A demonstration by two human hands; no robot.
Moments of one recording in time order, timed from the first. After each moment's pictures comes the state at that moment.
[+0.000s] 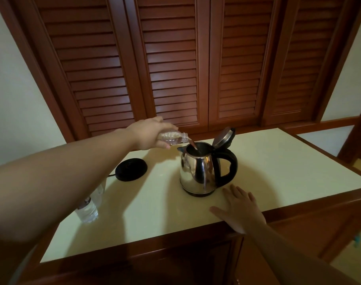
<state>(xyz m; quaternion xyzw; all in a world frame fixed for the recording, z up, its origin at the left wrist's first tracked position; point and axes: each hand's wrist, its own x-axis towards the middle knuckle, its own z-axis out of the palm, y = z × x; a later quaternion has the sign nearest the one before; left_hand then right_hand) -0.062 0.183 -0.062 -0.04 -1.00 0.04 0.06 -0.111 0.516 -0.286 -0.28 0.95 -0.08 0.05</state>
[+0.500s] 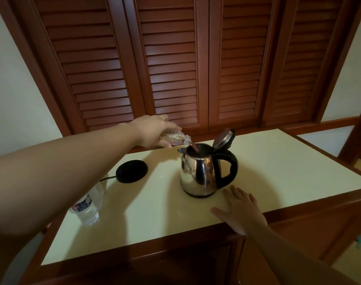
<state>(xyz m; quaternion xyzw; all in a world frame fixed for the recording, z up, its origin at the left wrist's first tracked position) -0.062 0.202 -0.037 -0.07 -0.99 0.12 0.04 -0.109 0.517 -0.283 -0.28 0.95 -0.09 0.05</state>
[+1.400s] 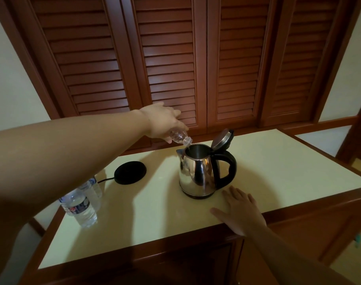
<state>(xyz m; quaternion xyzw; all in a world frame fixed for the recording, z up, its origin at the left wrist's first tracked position) -0.082 0.231 -0.007 -0.13 -0.94 0.33 0.00 -0.106 0.517 -0.279 -0.28 0.95 -0.10 0.05</state>
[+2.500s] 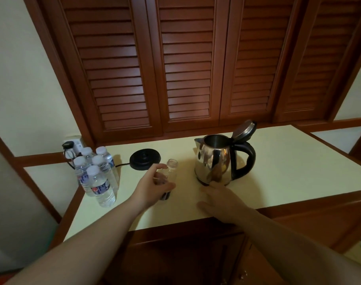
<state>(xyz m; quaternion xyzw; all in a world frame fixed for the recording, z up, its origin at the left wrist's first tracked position) 0.056 0.203 -0.236 0.18 -0.83 -0.50 0.17 -0.066 0.437 -0.258 -0.44 0.89 -0.11 0.07</state>
